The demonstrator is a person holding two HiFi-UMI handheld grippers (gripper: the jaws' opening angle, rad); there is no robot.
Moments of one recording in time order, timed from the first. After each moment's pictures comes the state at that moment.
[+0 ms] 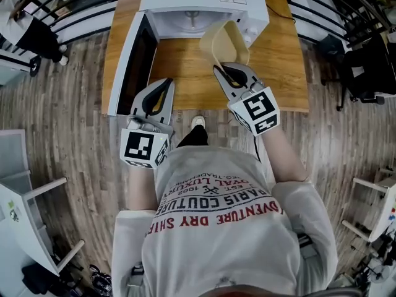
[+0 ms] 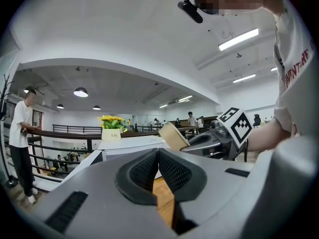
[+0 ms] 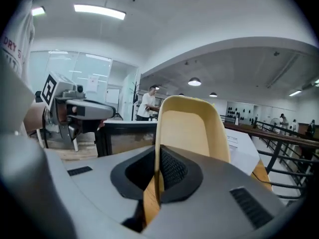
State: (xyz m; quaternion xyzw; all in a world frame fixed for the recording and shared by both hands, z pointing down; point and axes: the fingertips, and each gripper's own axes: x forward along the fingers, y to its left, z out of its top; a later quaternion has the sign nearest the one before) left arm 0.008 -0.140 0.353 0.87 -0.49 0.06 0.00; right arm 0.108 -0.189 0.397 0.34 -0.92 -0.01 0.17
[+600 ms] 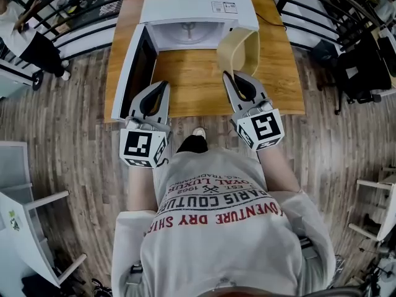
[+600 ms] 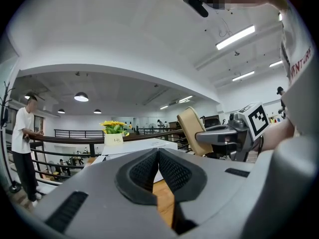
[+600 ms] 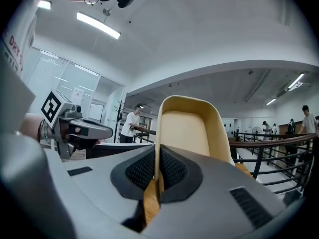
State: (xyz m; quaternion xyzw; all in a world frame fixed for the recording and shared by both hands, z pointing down) left arm 0.003 -0.135 0.340 0.86 -0.50 0.06 -0.02; right arm 0.143 -0.156 0.345 0.44 -0.89 -0.04 0.05
